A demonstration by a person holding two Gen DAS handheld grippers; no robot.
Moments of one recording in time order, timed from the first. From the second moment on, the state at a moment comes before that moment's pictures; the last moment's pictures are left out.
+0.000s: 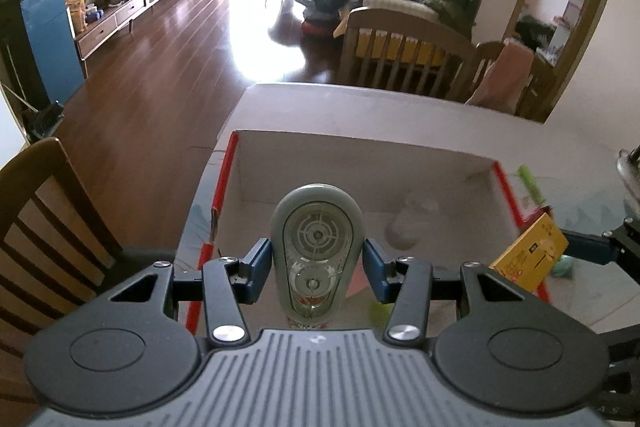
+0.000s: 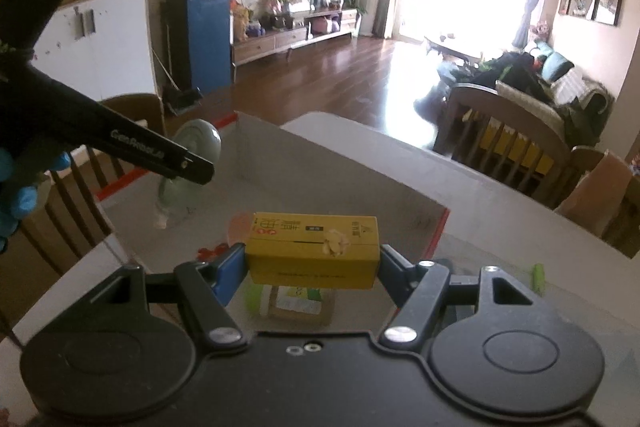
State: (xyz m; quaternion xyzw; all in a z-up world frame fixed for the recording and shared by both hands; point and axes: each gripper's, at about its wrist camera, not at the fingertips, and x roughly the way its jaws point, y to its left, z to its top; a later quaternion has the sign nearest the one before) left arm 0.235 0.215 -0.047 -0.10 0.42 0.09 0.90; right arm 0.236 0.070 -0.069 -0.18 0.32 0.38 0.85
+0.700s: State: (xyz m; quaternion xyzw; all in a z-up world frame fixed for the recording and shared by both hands) left arm 0.301 0.220 -0.113 -0.04 0.49 0.06 0.87; right arm 0.258 0.127 -0.118 -0.23 0.37 0.35 0.83
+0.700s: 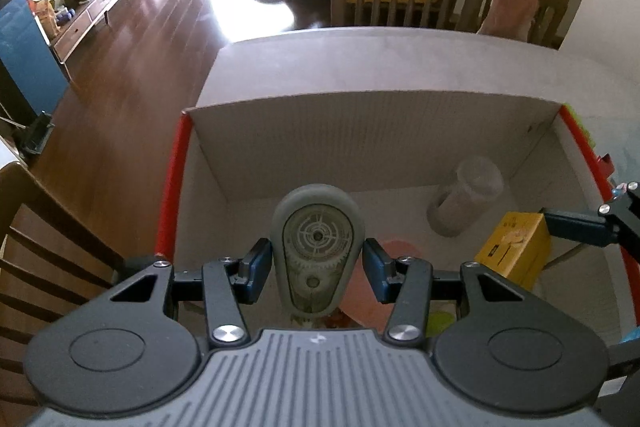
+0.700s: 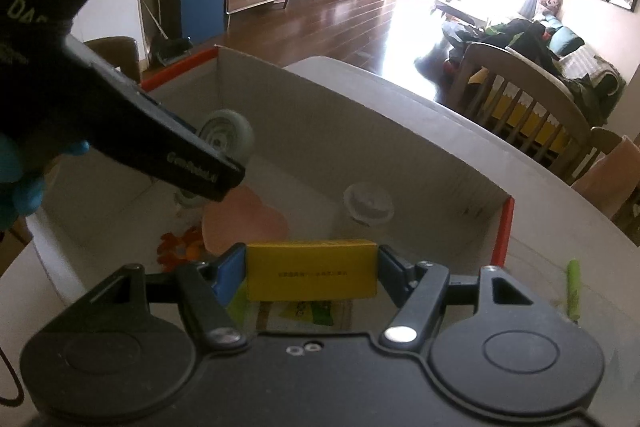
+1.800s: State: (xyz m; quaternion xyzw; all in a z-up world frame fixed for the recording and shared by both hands) left arm 0.287 0.222 -0.116 -0.04 0.53 0.05 0.85; right arm 0.260 0.094 -0.092 -0.17 0.38 0.35 0.84
